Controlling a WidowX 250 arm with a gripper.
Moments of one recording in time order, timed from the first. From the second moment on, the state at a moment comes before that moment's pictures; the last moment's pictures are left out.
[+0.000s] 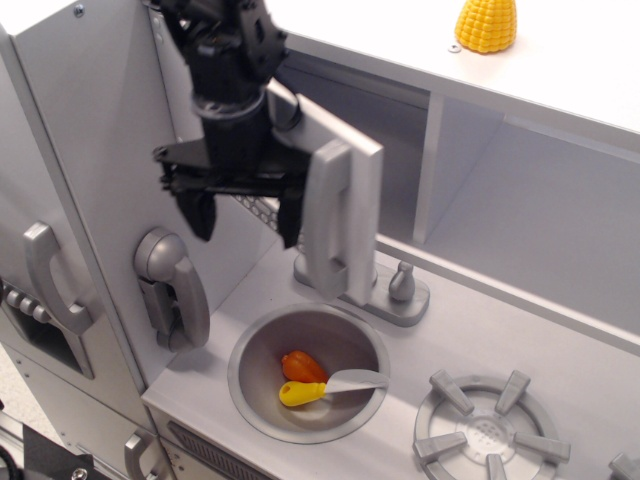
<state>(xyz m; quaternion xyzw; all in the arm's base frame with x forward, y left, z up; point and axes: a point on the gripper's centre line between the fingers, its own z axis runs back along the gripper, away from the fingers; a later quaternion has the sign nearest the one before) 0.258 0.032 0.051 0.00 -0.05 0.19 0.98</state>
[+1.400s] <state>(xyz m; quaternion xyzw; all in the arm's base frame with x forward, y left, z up) 0.299 0.008 0.063 -0.05 -0.14 0.23 0.96</state>
